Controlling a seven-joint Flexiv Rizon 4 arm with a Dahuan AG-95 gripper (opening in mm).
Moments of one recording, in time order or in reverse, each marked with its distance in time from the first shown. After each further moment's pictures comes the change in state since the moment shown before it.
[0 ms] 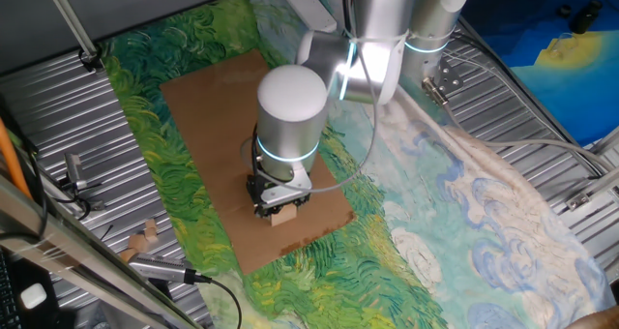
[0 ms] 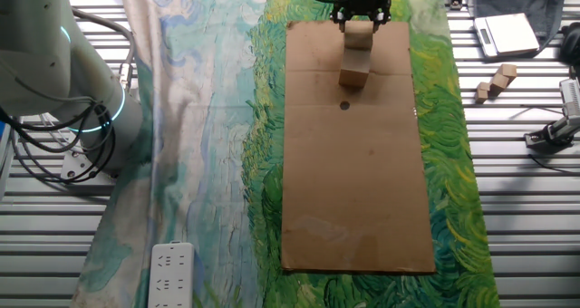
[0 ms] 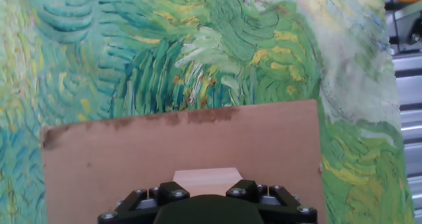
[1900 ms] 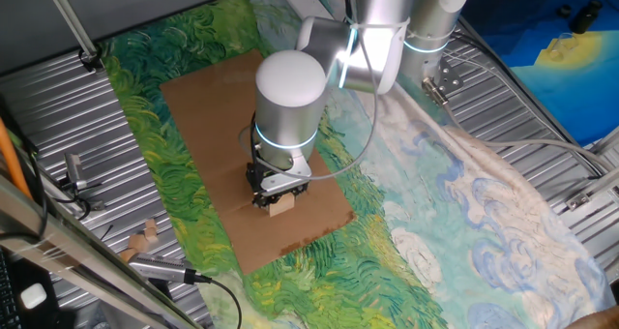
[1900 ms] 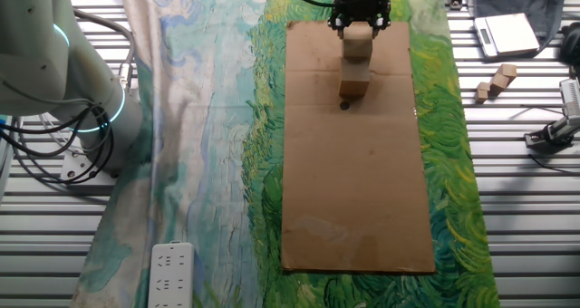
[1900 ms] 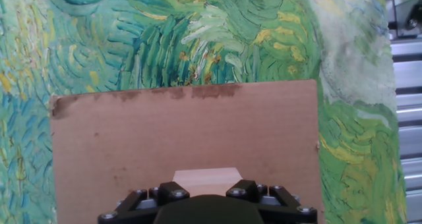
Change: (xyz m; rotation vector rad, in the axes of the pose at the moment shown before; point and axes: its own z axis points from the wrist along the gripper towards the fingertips) arm 0.016 0.002 -0.011 0.006 0.007 -0.026
